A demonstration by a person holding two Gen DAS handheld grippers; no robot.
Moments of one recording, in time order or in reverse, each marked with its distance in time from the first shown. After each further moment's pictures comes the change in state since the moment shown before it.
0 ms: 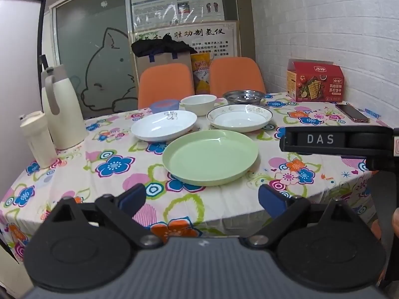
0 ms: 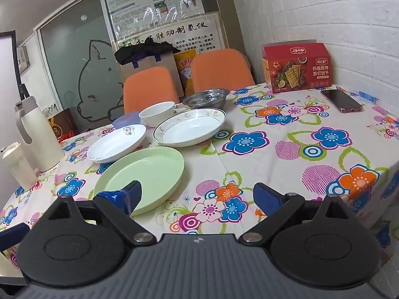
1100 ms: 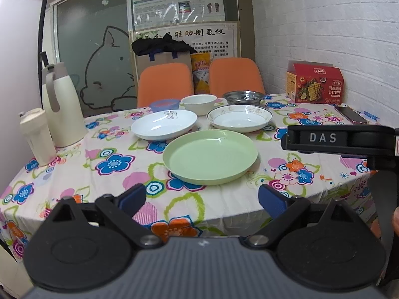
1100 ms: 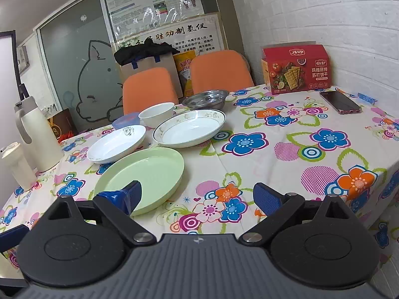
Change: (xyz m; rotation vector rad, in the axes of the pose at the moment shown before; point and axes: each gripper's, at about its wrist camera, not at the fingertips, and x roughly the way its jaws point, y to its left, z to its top) left arm -0.001 0.005 0.001 -0.020 0.002 -0.009; right arm -0.004 0.001 0.001 -0.002 -0.009 -0.002
